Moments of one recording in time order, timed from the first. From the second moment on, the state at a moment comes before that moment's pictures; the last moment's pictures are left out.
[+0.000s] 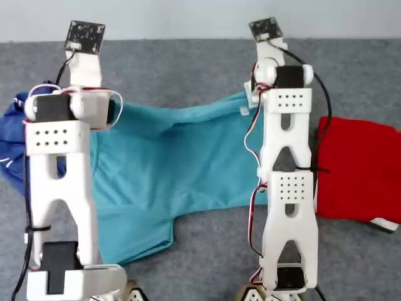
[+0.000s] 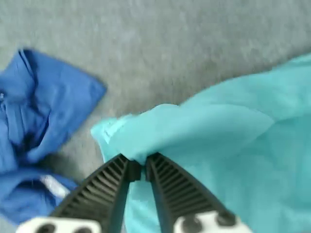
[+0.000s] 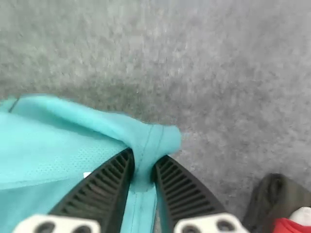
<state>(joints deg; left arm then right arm) -7.0 -6.2 -7.0 85.9 -5.8 -4.7 62.2 -93.7 100.5 11.7</state>
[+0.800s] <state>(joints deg) -7.3 -19.5 4.7 99.4 -5.8 -4.7 19.8 -25.5 100.2 13.3</state>
